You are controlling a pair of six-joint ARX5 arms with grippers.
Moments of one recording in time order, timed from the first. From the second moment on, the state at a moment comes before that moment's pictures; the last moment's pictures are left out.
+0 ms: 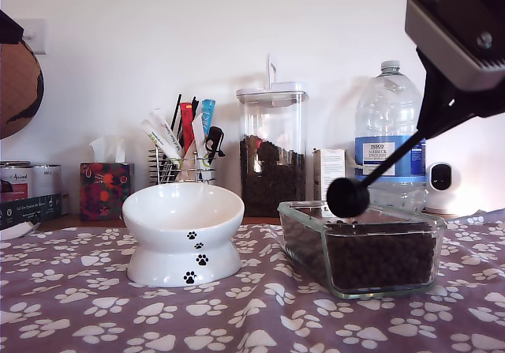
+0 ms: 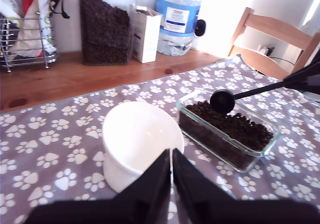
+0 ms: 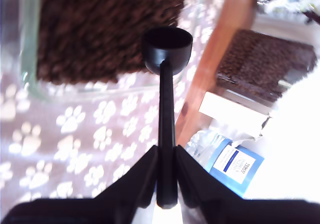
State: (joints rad) left arm -0.33 0.39 0.37 -0.22 0.38 -0.15; right arm 0.53 1.06 0.62 -0.19 0.29 -1.72
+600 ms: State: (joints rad) left arm -0.33 0.39 0.37 -0.21 0.49 -0.16; right arm 0.65 1.22 0.72 -0.26 0.37 -1.99
